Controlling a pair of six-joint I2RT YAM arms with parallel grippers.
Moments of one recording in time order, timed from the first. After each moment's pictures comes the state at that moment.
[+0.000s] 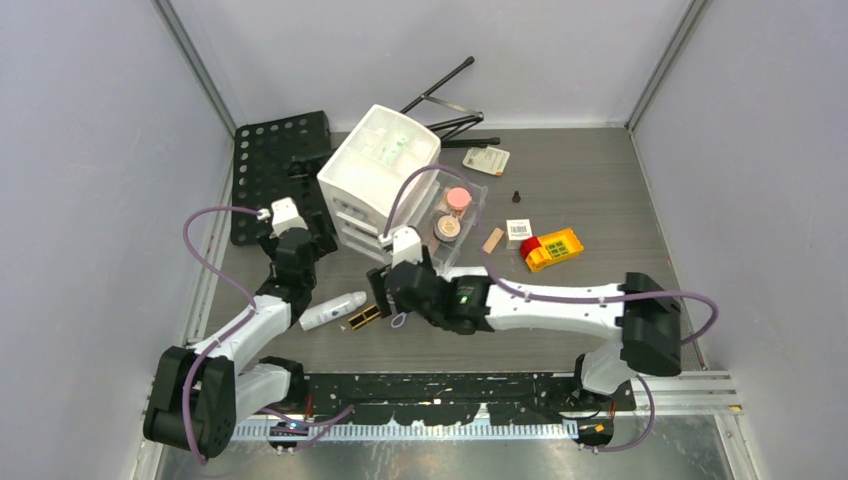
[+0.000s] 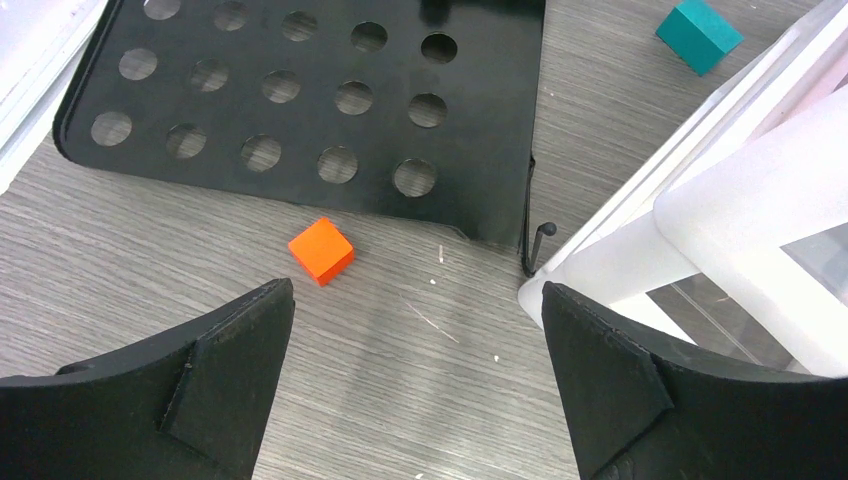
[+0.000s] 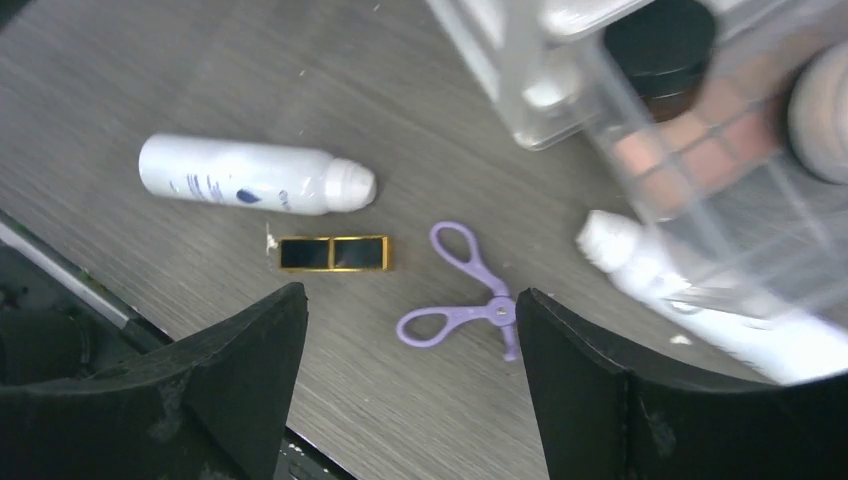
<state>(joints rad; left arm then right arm) -0.23 1.09 0.40 0.32 -0.49 -0.32 1.25 1.51 1.15 -0.28 0.50 0.54</state>
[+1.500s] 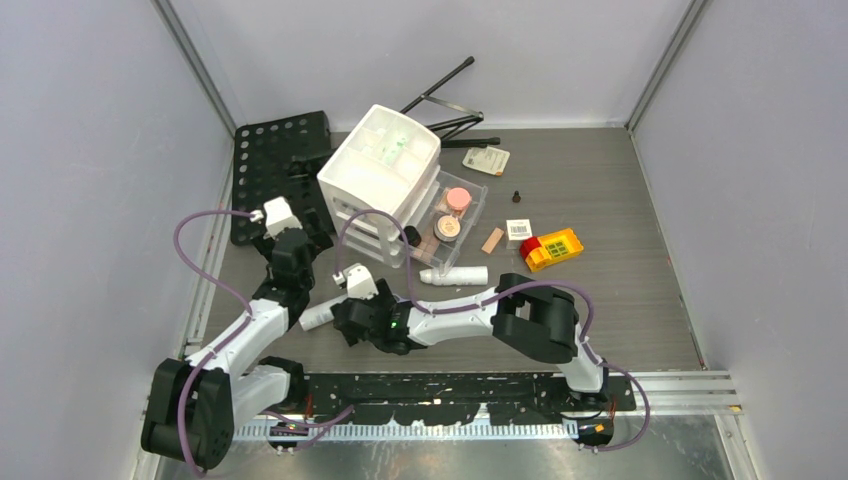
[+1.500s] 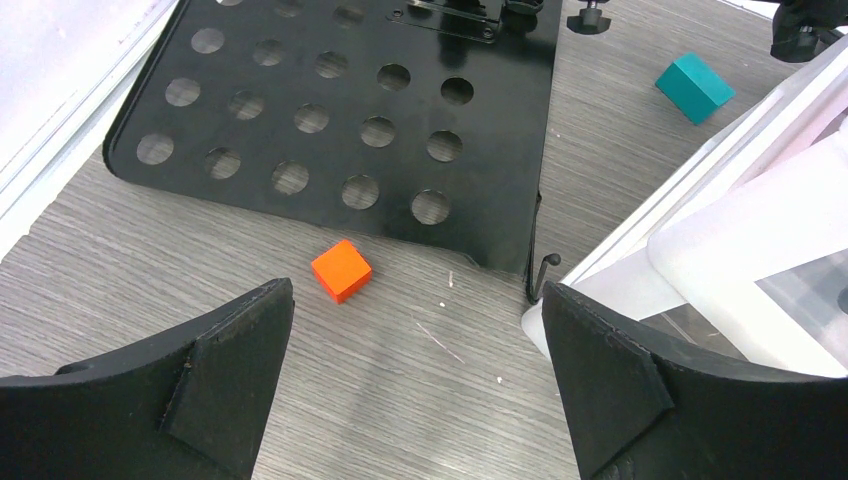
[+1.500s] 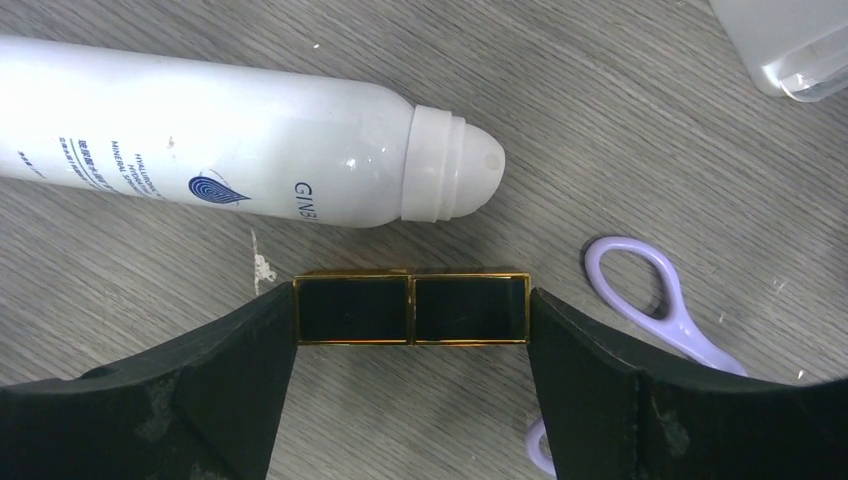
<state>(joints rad) -0.23 1.03 0.40 0.32 -0.54 -0.32 1.36 2.06 1.34 -0.14 0.55 0.60</state>
